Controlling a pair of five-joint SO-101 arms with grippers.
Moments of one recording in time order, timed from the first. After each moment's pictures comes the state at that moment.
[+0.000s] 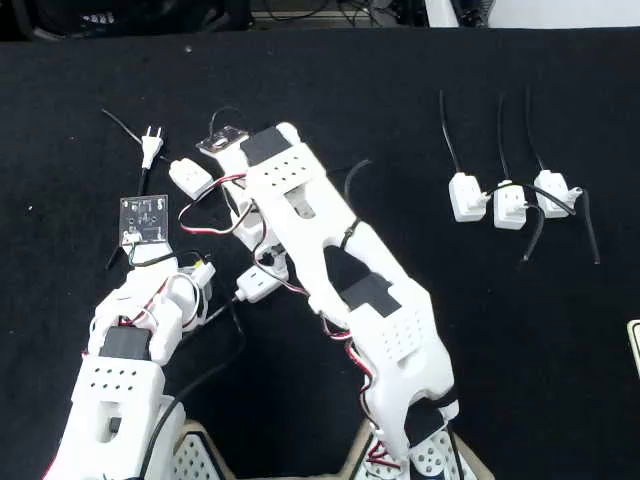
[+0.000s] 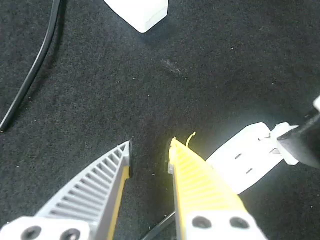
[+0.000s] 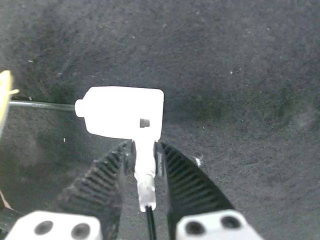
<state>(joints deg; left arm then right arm) -1.5 -65.5 81.7 36.4 6.1 -33.2 34.1 -27.3 98.5 5.7</state>
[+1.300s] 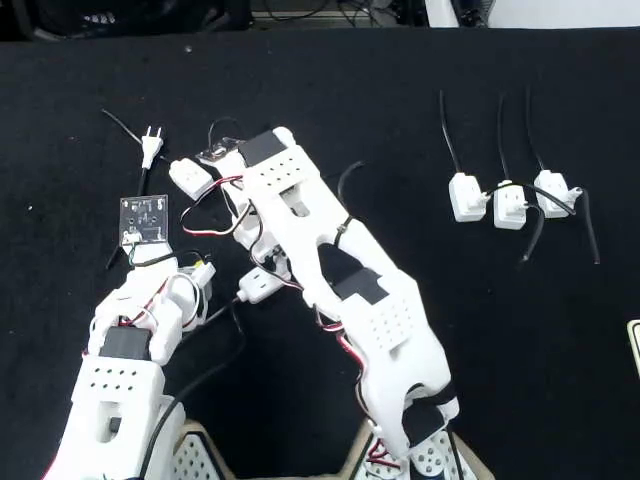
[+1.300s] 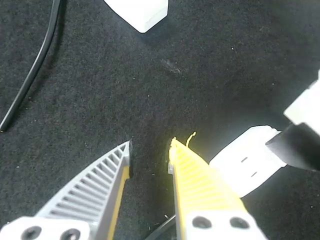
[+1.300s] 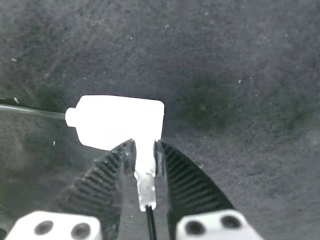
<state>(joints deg) -1.5 -65.5 81.7 36.4 6.1 -32.8 40.1 -30.4 99.1 8.3</state>
